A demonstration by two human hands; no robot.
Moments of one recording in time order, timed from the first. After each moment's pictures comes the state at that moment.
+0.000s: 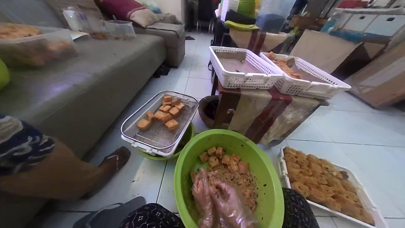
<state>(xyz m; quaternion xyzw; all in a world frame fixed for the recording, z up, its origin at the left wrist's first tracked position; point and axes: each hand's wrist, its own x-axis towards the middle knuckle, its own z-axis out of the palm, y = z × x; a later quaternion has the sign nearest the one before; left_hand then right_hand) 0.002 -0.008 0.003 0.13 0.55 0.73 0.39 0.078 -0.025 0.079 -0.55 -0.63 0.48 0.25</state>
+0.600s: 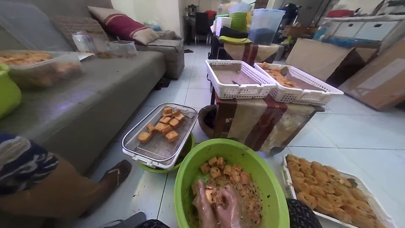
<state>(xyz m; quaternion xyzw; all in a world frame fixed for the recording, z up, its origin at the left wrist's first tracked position) -0.003 -0.013 0.003 0.07 0.49 0.70 0.51 0.078 -0.016 0.035 -0.57 -0.69 0.34 0.30</state>
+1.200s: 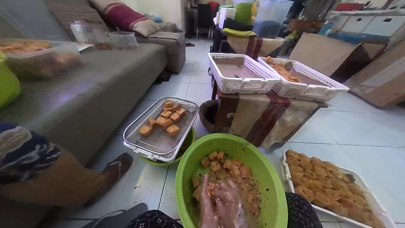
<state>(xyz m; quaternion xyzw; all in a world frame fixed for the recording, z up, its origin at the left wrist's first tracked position) -0.001 -0.016 0.014 -0.03 0.39 0.69 0.61 0.084 -0.025 0.034 -0.50 -0.79 0.22 0.27</state>
